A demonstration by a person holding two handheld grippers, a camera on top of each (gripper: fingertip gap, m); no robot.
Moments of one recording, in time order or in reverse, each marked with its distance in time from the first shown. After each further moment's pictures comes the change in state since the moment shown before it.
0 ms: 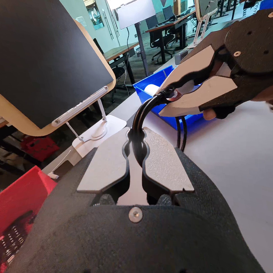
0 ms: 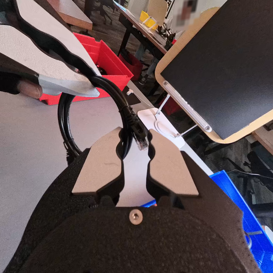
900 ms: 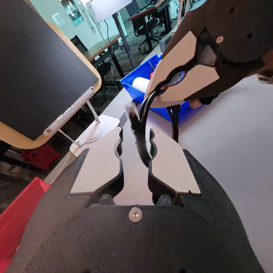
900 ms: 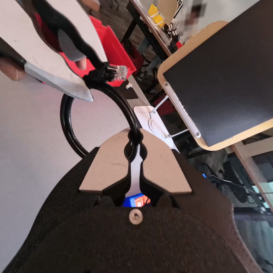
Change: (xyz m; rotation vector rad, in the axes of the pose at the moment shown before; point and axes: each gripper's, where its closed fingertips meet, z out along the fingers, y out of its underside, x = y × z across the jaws) left arm 0.021 0.001 -0.003 -0.054 0.092 0.107; right arm -0.003 0.004 -0.009 -0.039 -0.005 -0.184
